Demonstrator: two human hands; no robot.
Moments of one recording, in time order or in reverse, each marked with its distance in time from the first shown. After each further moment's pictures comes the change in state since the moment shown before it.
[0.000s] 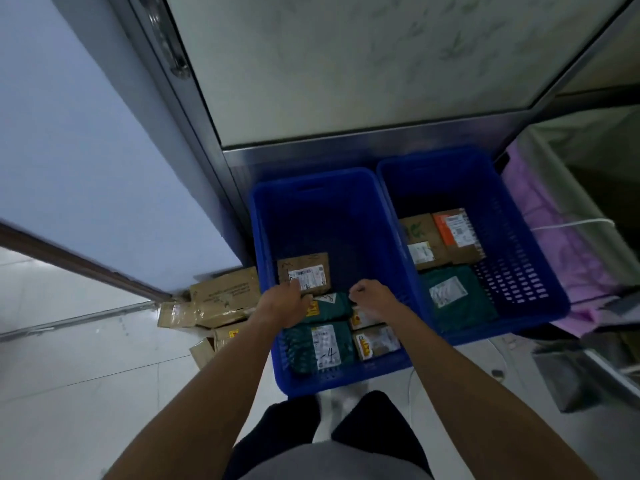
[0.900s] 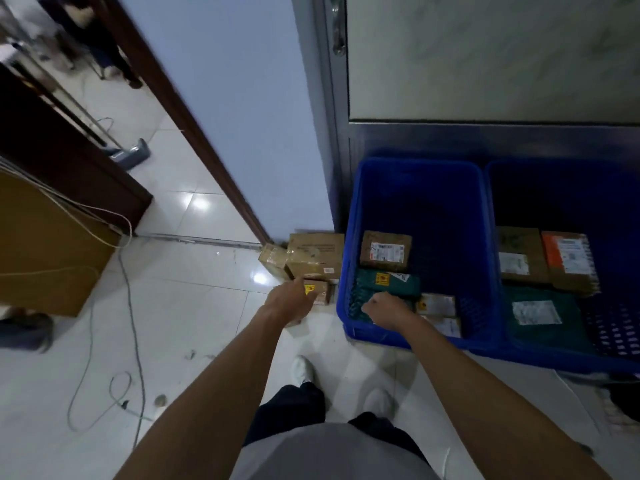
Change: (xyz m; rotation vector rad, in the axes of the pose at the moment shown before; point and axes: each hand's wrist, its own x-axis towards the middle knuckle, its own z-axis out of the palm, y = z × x) left_hand -0.216 -0.036 0.085 -0.275 0.222 -0.415; right_hand -0.120 0.019 0.121 -0.375 -0.226 -0.276
